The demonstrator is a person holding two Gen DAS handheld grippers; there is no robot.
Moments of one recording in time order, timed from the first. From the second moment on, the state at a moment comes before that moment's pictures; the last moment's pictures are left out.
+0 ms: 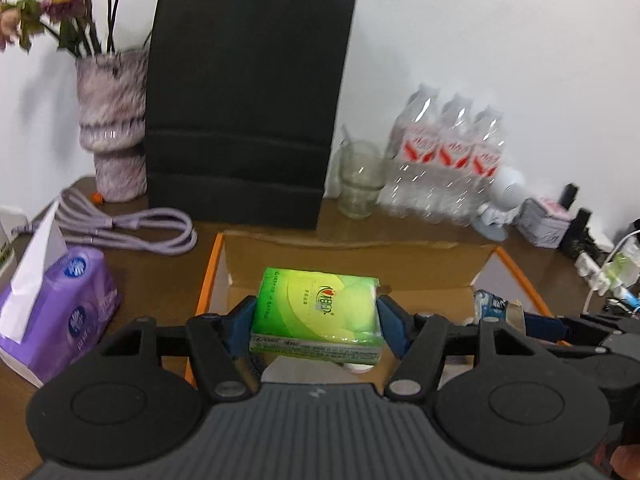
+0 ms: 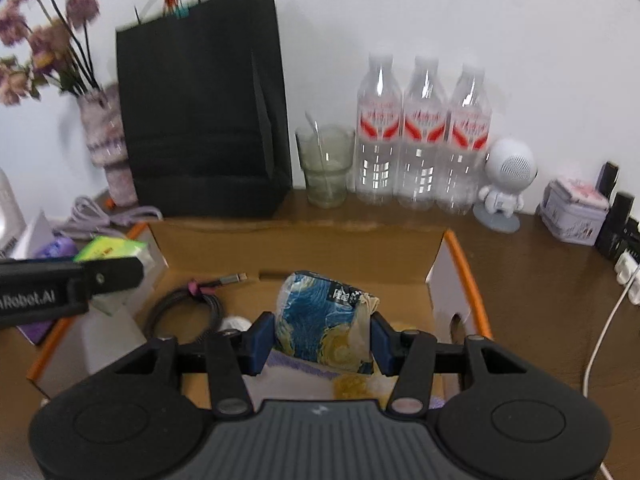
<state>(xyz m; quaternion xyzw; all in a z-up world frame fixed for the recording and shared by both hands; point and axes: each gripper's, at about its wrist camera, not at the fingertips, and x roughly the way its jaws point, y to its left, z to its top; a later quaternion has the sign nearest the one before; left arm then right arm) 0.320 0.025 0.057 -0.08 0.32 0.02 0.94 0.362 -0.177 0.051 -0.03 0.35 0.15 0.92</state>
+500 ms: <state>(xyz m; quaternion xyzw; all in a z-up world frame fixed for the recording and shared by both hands) 0.329 0.037 0.051 -0.09 0.35 0.02 0.93 0.357 -0.158 0.051 -0.08 0.35 0.15 0.92</state>
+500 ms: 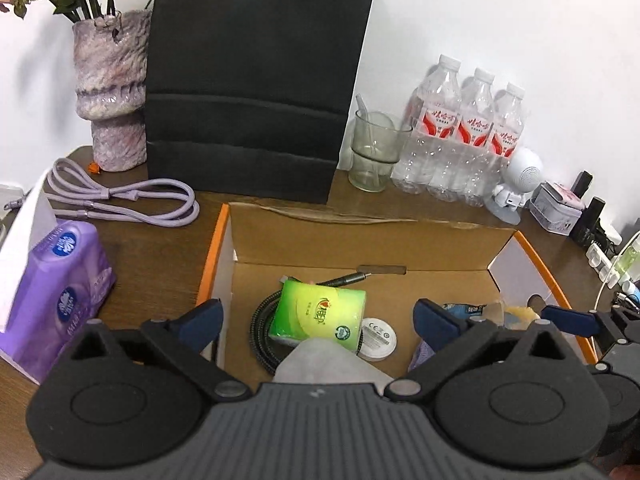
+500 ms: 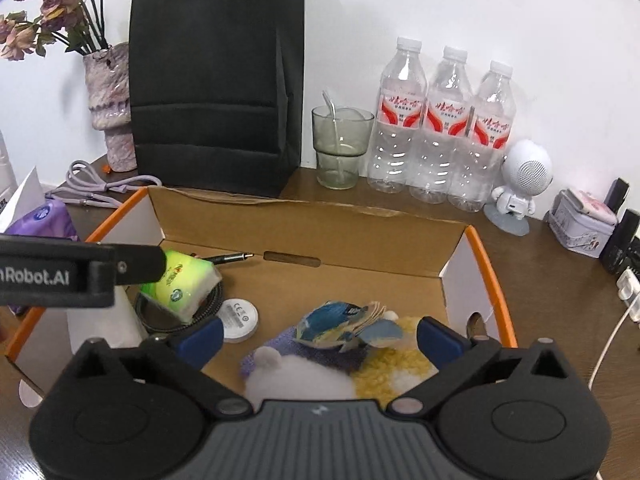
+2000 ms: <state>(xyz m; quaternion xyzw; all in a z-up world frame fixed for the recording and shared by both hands) 0.093 0.025 -0.026 -0.03 0.28 0.02 0.96 0.133 -0.258 -0.009 -0.06 0.28 0.12 0.95</state>
